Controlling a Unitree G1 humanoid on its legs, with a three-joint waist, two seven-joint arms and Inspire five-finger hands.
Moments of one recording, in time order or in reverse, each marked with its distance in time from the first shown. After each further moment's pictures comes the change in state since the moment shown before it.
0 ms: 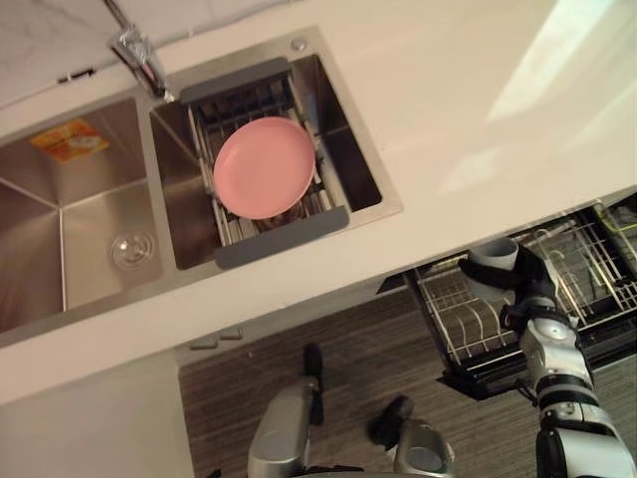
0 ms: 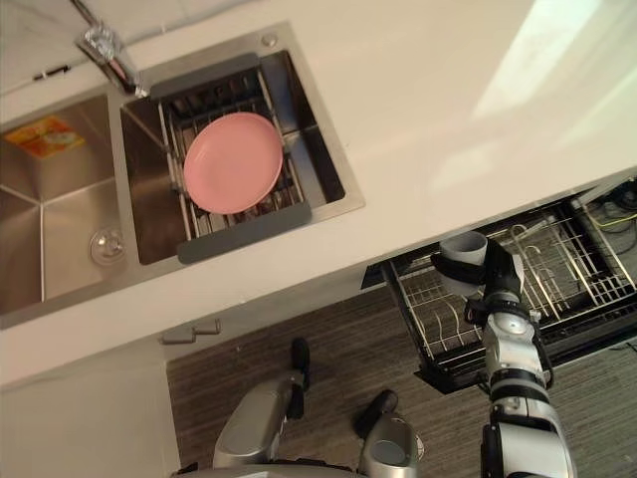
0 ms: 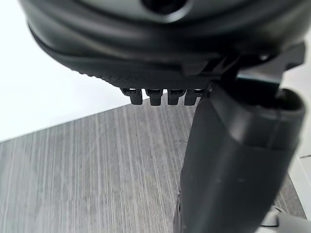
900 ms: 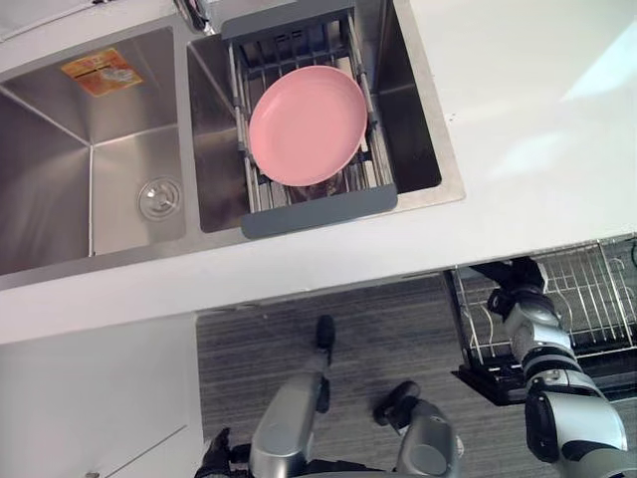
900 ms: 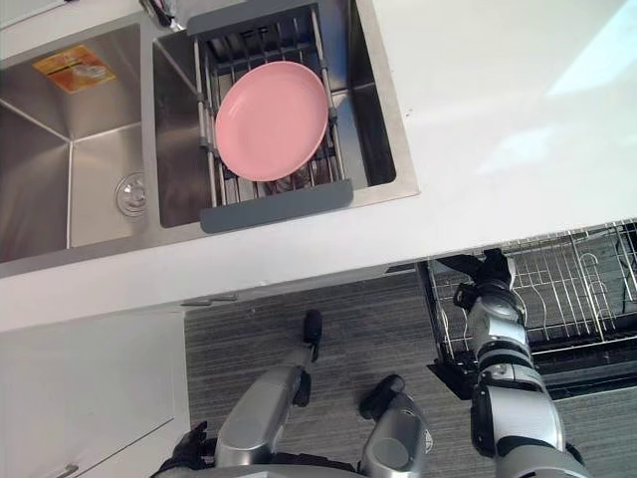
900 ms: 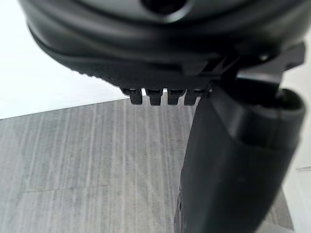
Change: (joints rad) left arm -0.105 0.005 -0.059 0.063 -0.025 -0.096 0.050; right arm -0.115 0.060 0.056 0.153 0.149 0.027 -0.139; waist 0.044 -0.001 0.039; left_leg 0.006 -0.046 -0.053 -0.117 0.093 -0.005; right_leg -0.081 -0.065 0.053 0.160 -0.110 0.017
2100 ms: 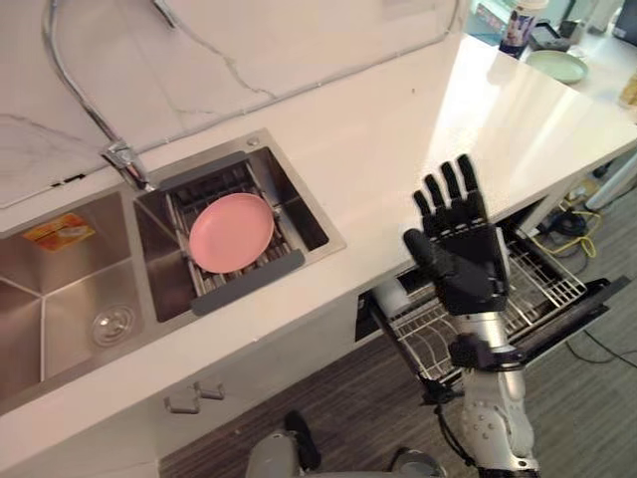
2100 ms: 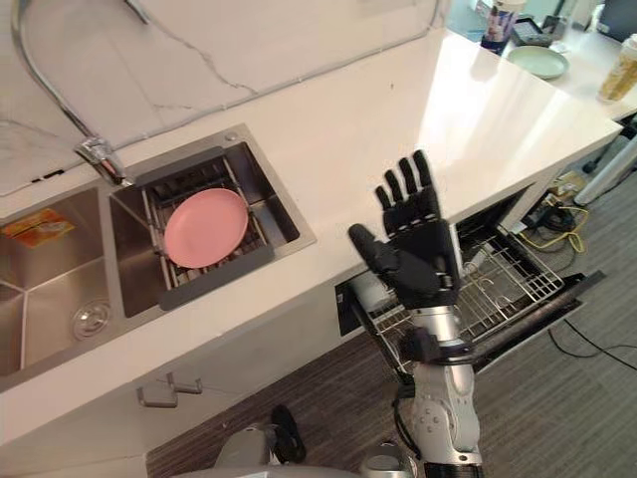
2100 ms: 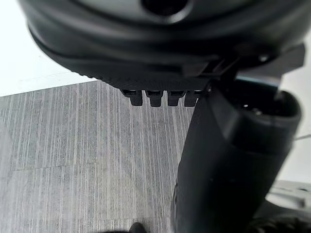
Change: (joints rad) left arm 0.135 -0.036 0.119 0.012 -0.111 0.236 -0.088; right arm 0.649 0.354 0.183 -1.191 0.369 -0.250 0.549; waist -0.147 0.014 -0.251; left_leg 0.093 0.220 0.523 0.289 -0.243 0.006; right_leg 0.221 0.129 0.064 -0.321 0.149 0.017
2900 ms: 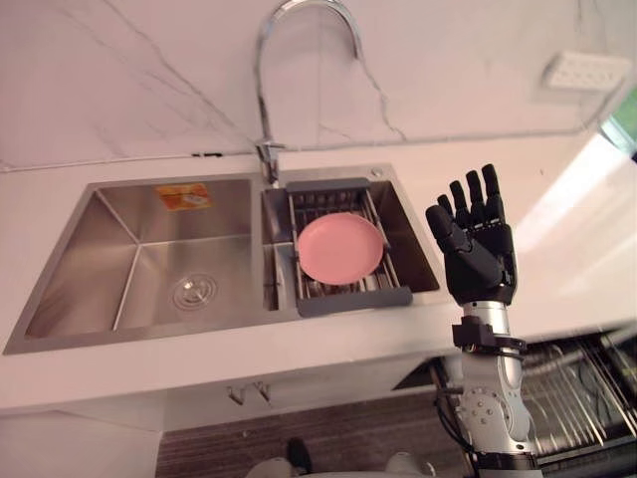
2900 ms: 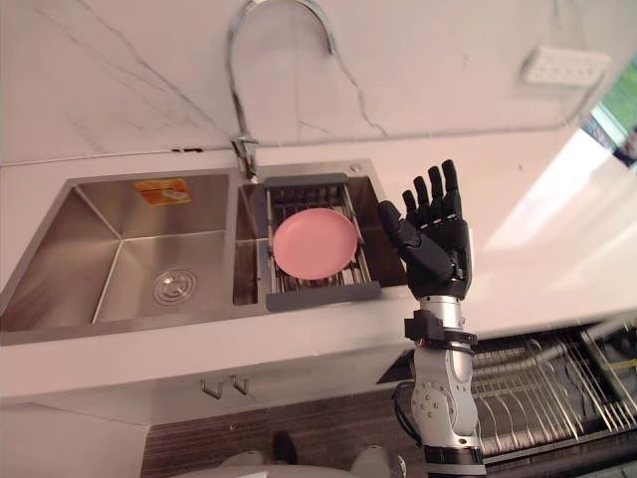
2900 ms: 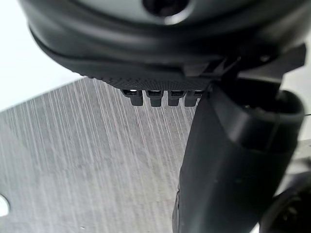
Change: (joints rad) left arm -0.065 0.136 -0.202 0.090 0.309 0.021 -0.199; right arm -0.067 -0.021 -0.039 0.062 0.040 -0.003 -0.163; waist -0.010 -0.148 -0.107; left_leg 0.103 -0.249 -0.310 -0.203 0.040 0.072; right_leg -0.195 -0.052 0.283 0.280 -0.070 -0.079
